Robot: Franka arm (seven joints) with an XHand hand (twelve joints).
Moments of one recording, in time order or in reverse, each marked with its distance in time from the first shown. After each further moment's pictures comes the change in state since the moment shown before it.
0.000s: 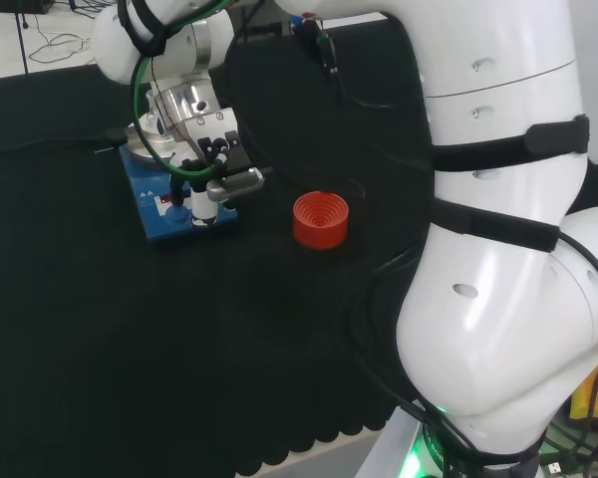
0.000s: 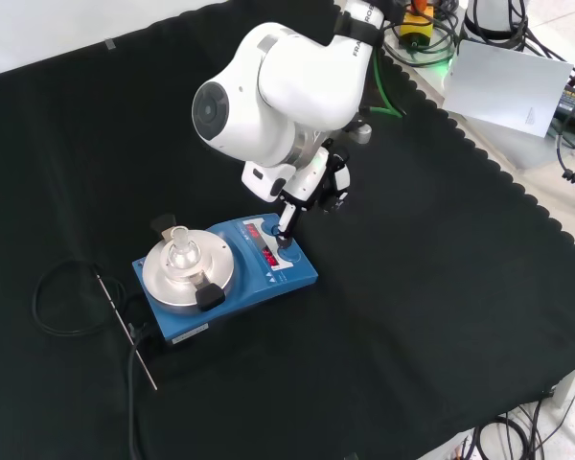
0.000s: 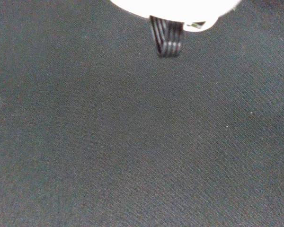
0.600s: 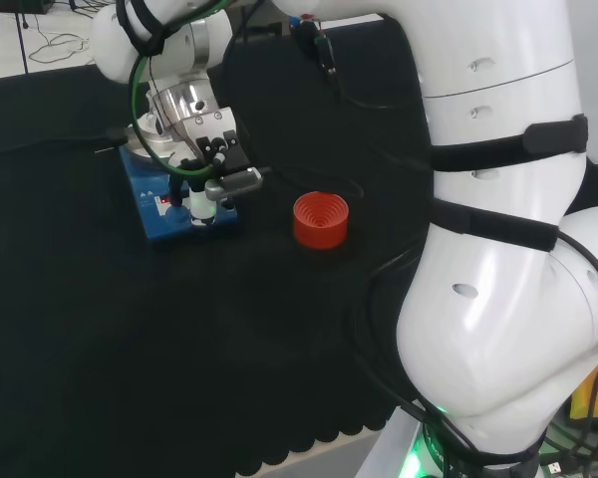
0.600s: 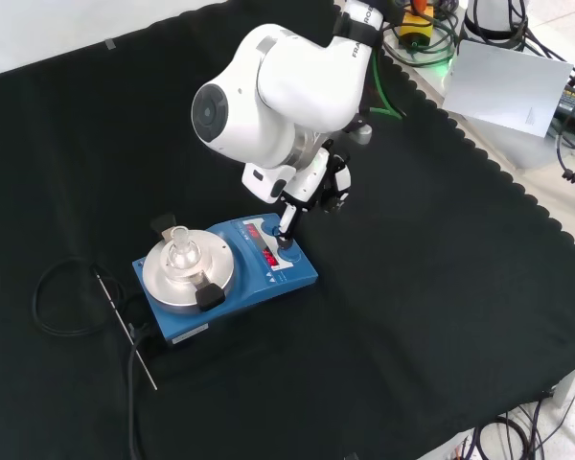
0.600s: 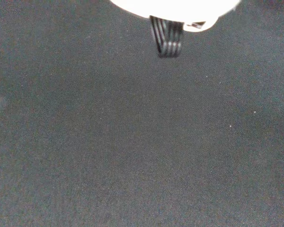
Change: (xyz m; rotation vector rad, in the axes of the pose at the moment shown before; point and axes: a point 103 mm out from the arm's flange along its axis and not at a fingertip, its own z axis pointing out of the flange) arm 0.002 0.000 0.000 0.009 0.001 -0.001
